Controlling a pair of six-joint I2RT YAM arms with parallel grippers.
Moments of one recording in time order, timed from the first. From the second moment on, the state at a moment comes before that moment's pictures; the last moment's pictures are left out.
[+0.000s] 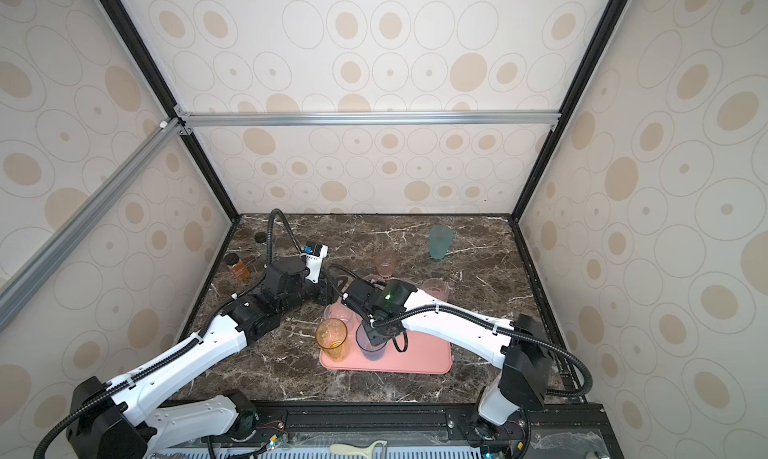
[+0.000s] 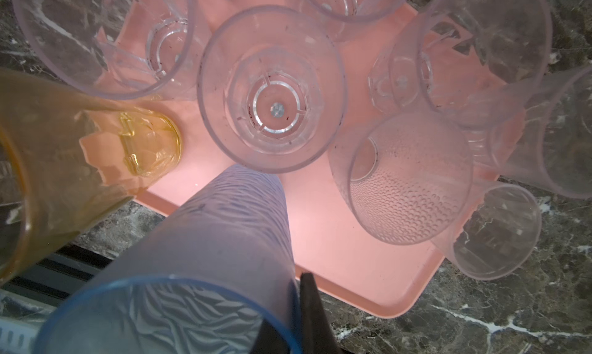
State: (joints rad) left arm -0.65 1.14 0.89 -0.26 -0.06 -0.31; right arm 1.04 1.59 1.36 -1.14 0.21 0.57
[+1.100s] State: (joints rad) left arm -0.65 1.14 0.89 -0.26 -0.07 -0.30; right arm 1.07 1.63 1.38 -1.12 0.23 0.60
